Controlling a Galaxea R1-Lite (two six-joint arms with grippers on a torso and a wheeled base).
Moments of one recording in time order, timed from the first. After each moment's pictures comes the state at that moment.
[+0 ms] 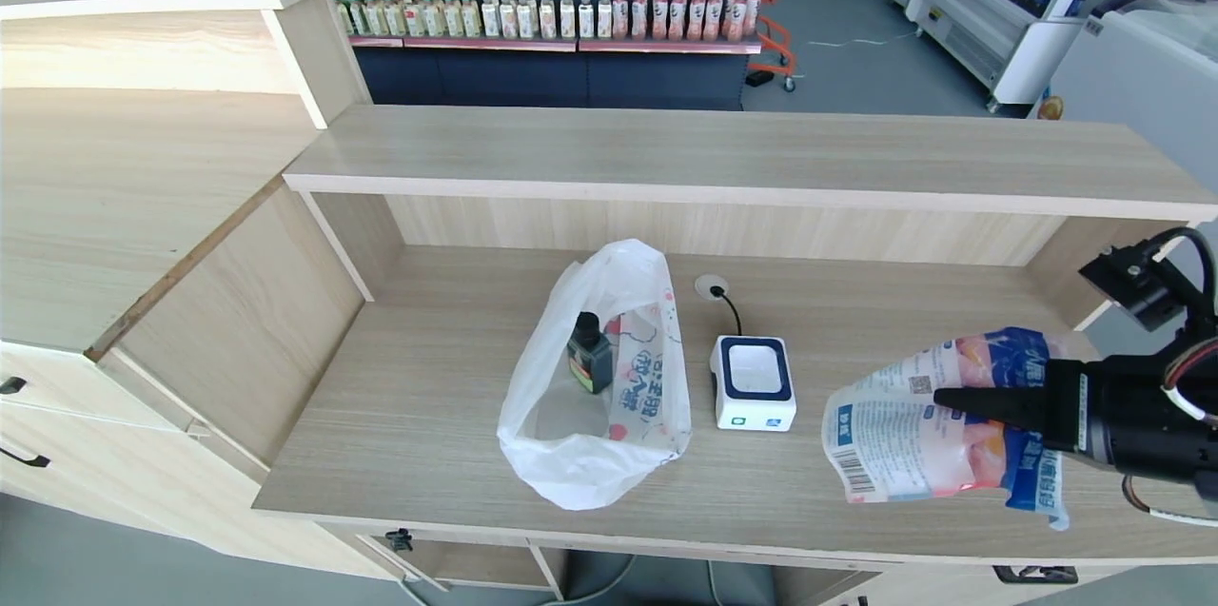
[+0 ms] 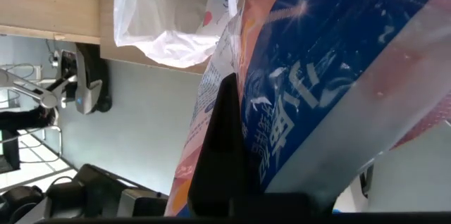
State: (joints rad) left arm 0.00 0.00 0.00 0.00 0.01 0.00; right arm 0.20 1.27 -0.66 -0.09 0.35 0.38
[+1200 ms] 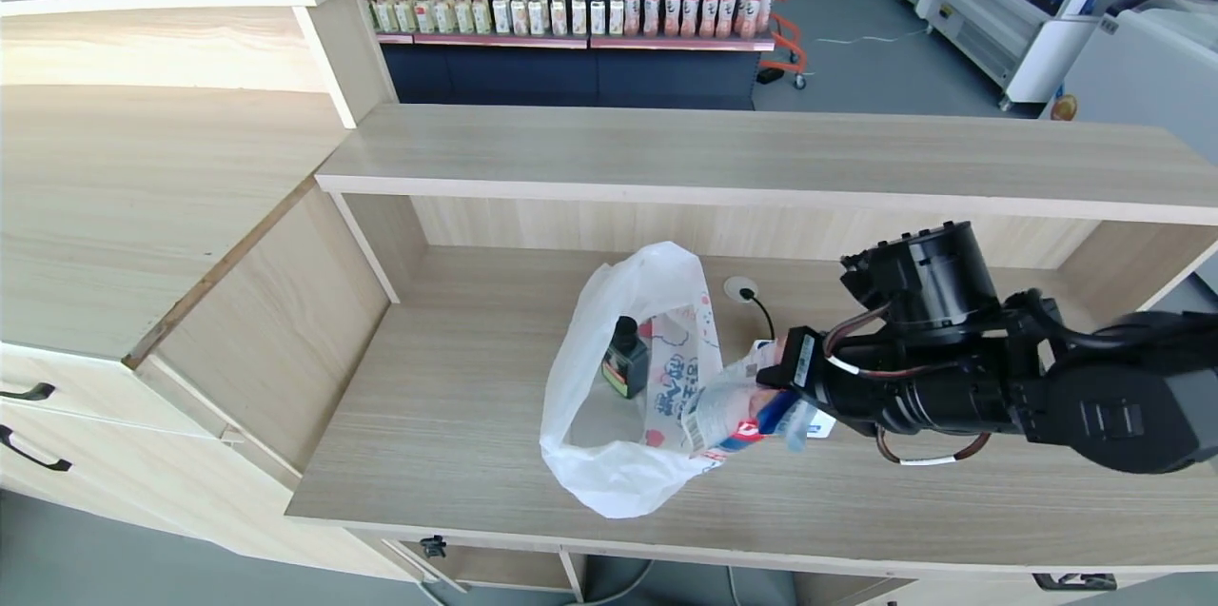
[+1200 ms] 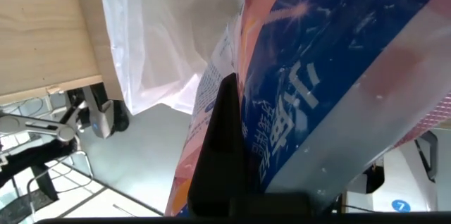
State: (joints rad) left arm 0.00 0.00 0.00 0.00 0.01 0.00; right arm 0.53 1.76 -0.92 -0.22 0.03 0.74
